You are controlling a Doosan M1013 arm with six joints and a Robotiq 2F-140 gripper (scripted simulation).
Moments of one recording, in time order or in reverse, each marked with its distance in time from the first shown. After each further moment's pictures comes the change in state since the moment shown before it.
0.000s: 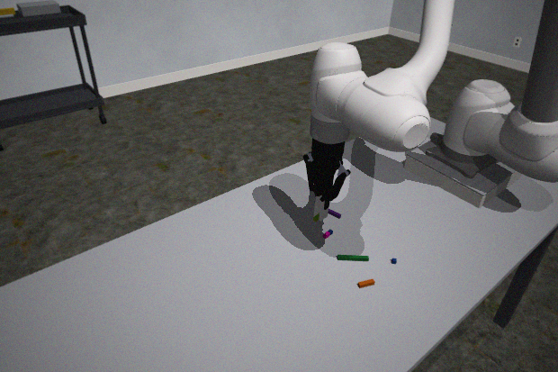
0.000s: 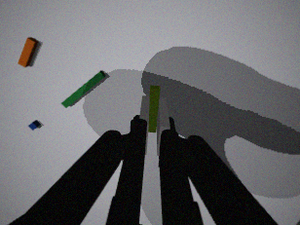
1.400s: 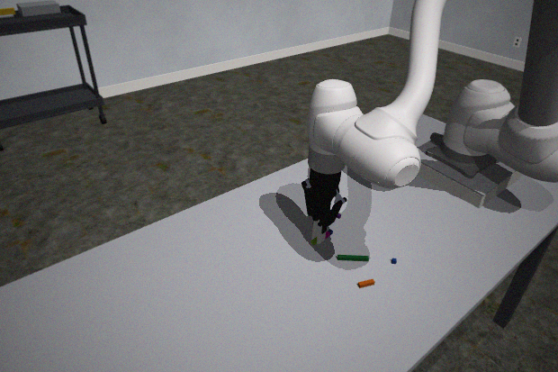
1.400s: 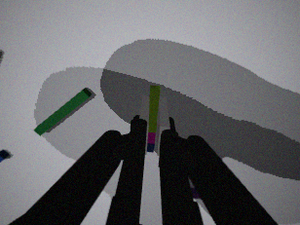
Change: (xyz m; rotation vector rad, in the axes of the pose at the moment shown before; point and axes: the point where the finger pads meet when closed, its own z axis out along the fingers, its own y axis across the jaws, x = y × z) arm 0.001 -0.001 0.080 0.000 0.000 0.001
